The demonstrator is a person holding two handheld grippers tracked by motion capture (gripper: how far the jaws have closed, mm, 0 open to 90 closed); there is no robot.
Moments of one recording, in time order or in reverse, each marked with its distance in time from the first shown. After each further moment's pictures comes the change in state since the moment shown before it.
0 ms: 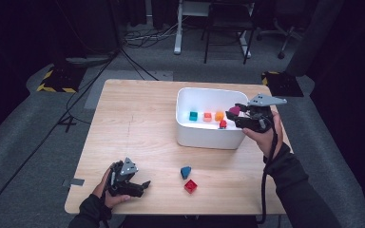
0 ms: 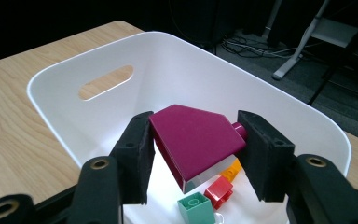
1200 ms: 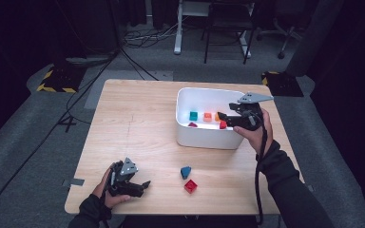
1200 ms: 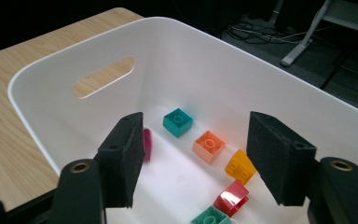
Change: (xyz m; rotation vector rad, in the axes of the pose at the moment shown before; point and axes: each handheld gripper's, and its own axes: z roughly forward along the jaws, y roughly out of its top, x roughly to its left) left arm 0.000 0.000 0.000 0.000 0.000 0.000; right arm 0.006 0.002 0.025 0.042 0.025 0.022
